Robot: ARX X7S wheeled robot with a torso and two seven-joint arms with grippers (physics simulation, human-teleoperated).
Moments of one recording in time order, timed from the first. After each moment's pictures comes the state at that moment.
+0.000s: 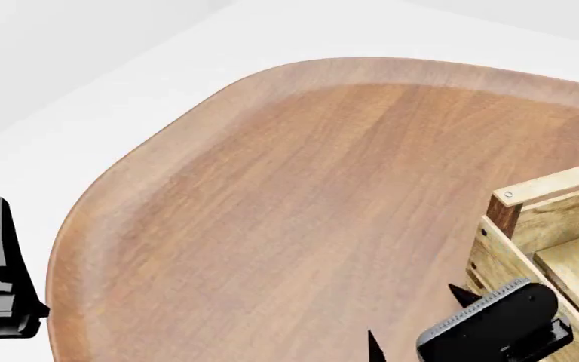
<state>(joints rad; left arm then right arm) -0.11 -0.33 0.04 0.66 -0.33 -0.35 -0.29 0.21 0.70 -0.21 -0.54 0.38 0.71 -0.05</state>
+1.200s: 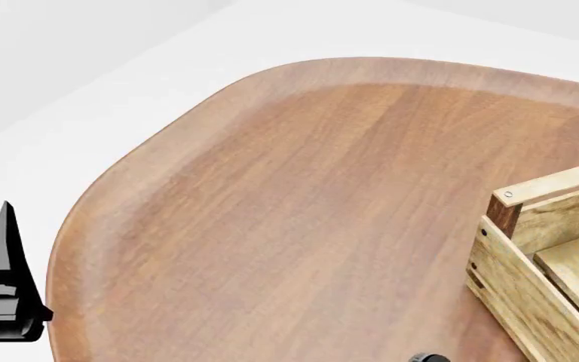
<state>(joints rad) -0.11 -0.35 0.06 0.66 -0.34 -0.34 -0.31 0.12 0.63 -0.40 -0.39 0.37 0.52 -0.19</state>
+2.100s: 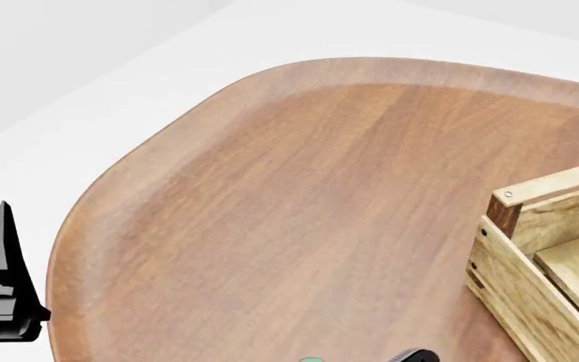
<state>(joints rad) -0.11 -0.36 0.06 0.66 -0.35 -0.34 -0.32 0.17 0.48 -0.42 -0.17 0.38 0.43 -0.16</state>
